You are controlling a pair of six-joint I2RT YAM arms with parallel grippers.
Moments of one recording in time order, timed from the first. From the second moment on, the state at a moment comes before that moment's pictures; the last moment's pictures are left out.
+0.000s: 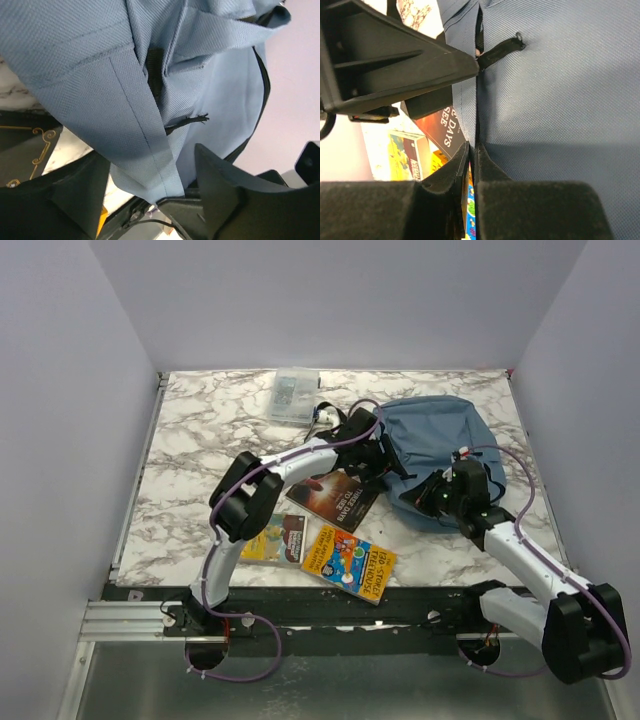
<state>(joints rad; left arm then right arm) -0.76 2.15 1.64 -0.30 0.43 -1.16 0.26 1.02 0.49 -0.09 -0.24 0.84</state>
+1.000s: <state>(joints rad) -0.64 2.14 1.44 0.42 0.67 -1.06 0.23 1.10 0.54 0.00 -0.44 0.71</state>
